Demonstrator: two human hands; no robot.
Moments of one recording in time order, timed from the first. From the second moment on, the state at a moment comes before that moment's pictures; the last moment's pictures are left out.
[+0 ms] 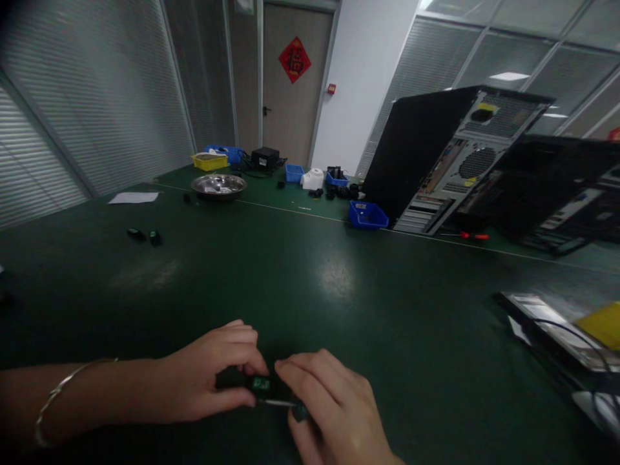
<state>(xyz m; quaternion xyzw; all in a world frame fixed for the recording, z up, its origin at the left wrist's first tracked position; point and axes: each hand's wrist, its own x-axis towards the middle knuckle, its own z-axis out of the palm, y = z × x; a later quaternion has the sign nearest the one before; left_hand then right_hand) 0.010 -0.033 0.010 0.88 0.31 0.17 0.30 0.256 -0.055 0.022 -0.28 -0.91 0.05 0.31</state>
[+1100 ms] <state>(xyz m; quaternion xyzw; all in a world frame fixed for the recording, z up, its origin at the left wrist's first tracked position) -0.201 0.076 0.063 0.74 0.67 0.00 0.04 0.257 -0.044 0.025 -0.22 -0.90 0.23 0.28</state>
